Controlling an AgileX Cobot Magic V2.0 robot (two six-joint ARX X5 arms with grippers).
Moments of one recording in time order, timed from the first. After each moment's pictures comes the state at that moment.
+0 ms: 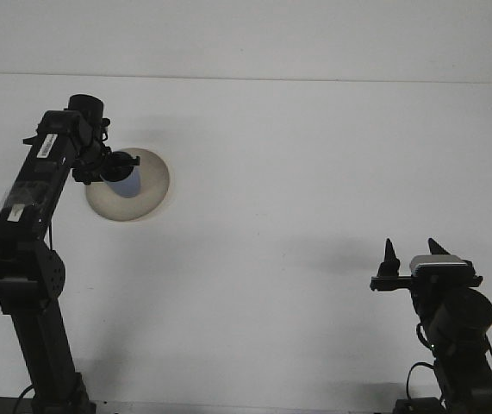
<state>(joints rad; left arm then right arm) 0.02 2.11 2.02 -1.08 -0.05 -0.07 0.08 0.56 0.53 -0.21 0.00 0.06</state>
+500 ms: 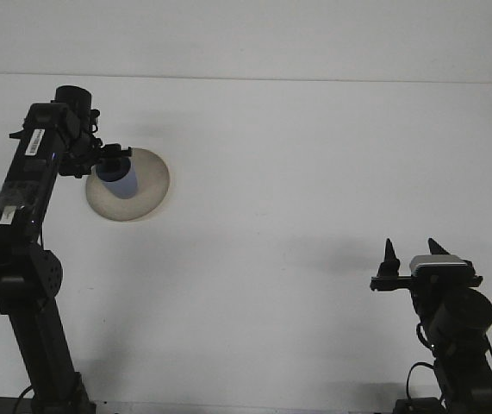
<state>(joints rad) 0.05 2.11 2.13 -1.15 -0.02 -0.07 0.08 0.56 0.53 -0.21 0.00 0.06</state>
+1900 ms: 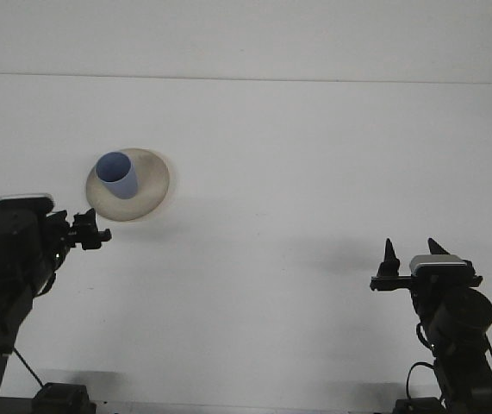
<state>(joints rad) -0.04 0.86 1.03 -0.55 -0.02 -0.12 0.08 0.56 0.53 -0.21 0.00 0.06</state>
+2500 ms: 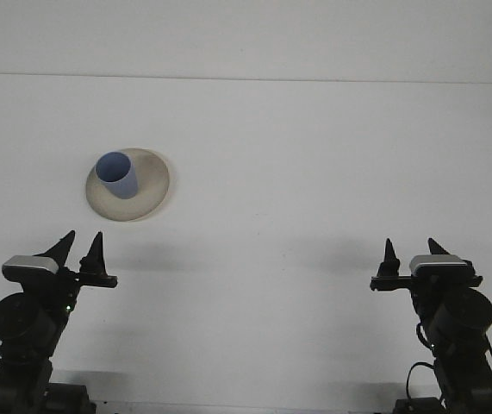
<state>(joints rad) -0.04 0.44 0.49 -0.03 0.05 -0.10 0.08 0.56 0.53 -0.21 0.00 0.06</state>
